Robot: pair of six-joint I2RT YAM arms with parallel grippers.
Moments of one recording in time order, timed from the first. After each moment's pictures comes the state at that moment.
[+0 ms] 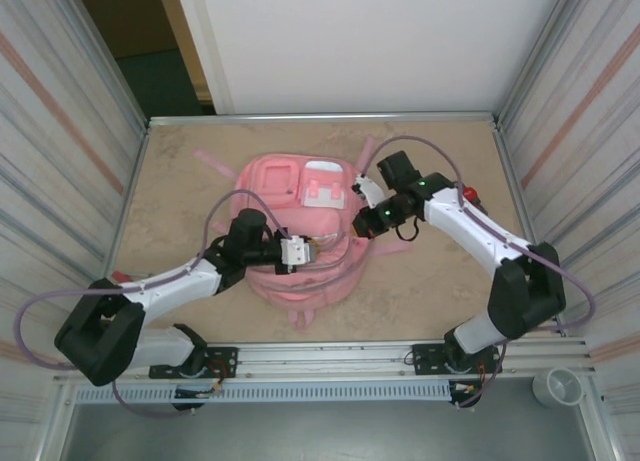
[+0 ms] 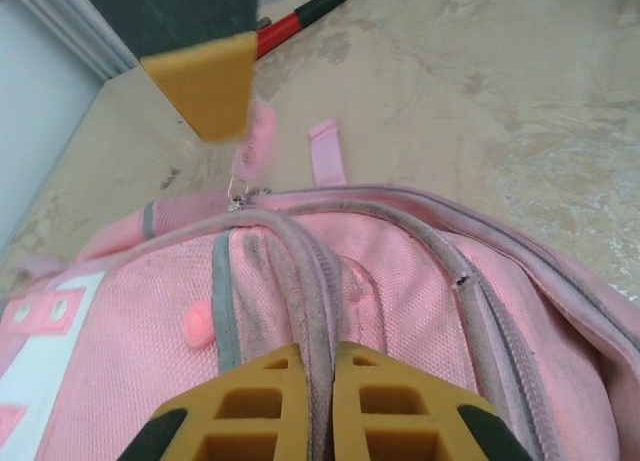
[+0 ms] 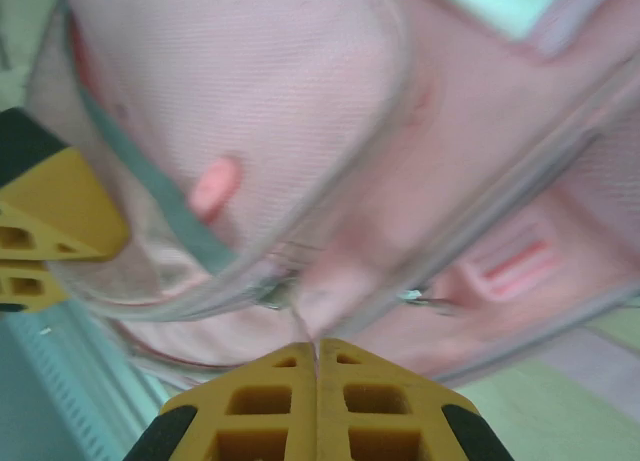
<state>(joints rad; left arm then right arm) -0.64 1.27 0.54 0.22 0.57 0.81 0.46 1.48 1.18 -0.83 -0.42 0.04</state>
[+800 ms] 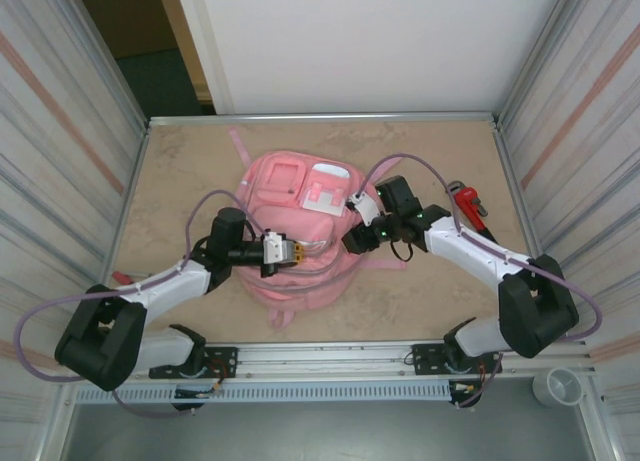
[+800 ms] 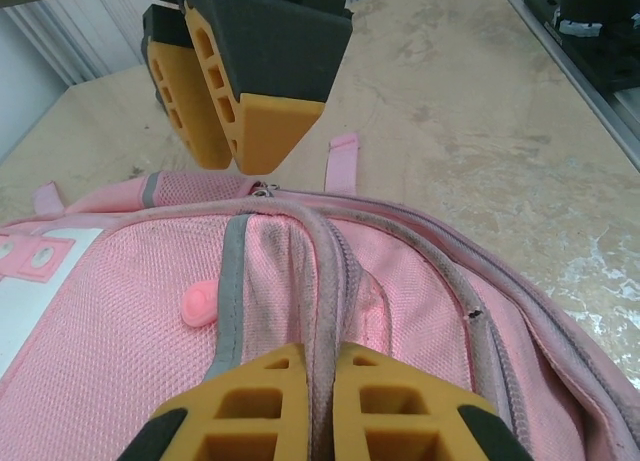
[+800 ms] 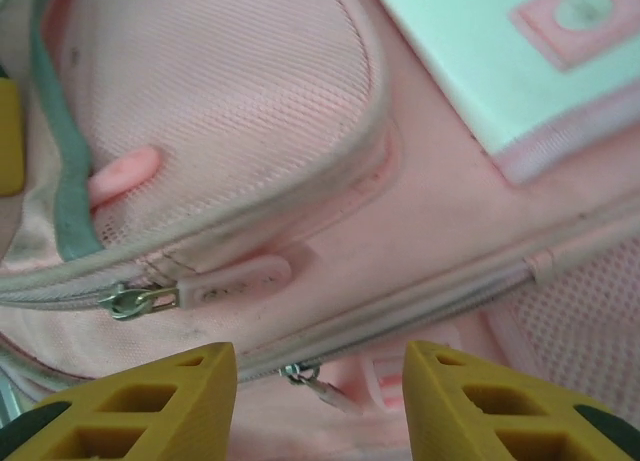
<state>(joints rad) -0.47 1.24 0.47 0.23 0.86 0.77 0.54 1.40 0.89 -0.39 -0.46 -0.10</state>
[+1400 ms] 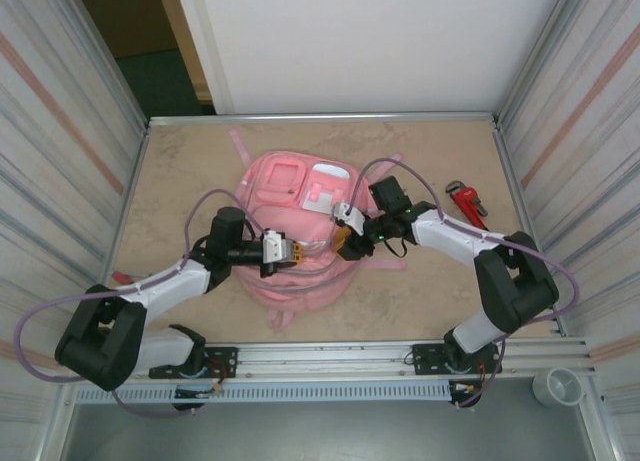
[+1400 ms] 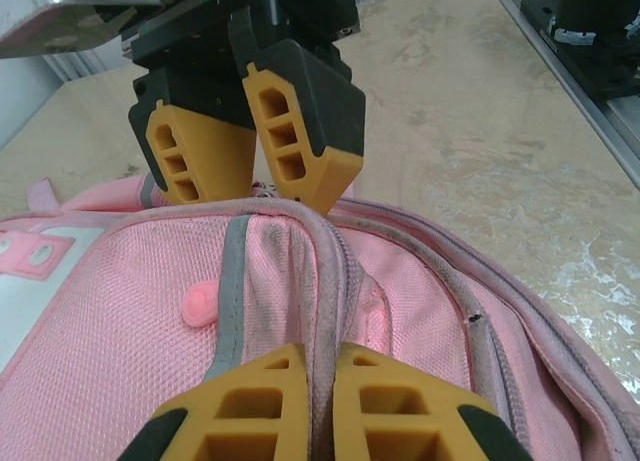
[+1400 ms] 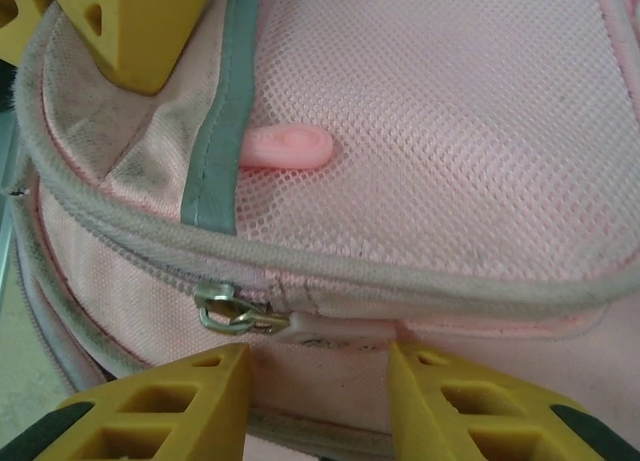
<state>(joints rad) -0.47 1.24 0.47 0.22 0.87 0.75 0.54 1.56 0.92 -0.35 -0.70 -0.59</state>
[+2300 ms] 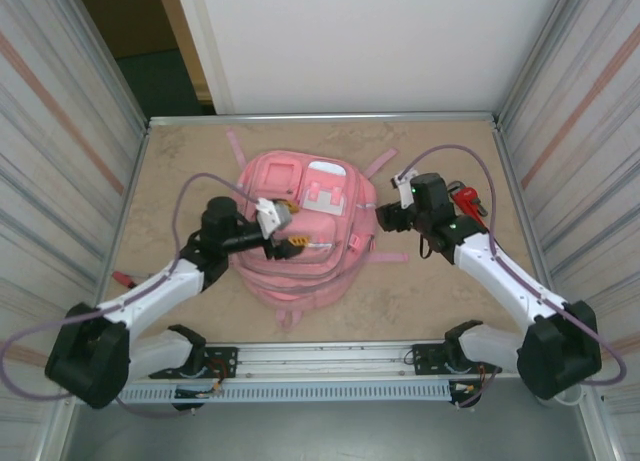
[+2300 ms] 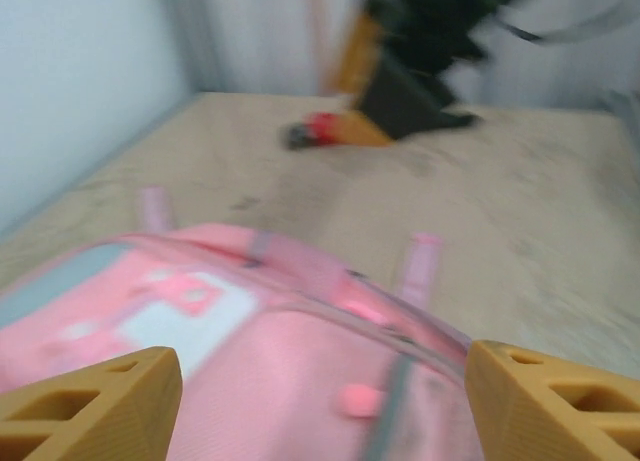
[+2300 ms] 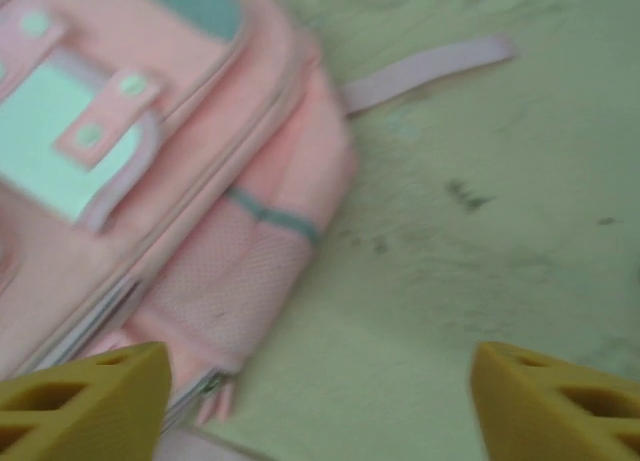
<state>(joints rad) -0.46 1.10 0.55 0.31 0.60 0.25 0.40 1.15 0.81 -0.33 0.10 0.03</state>
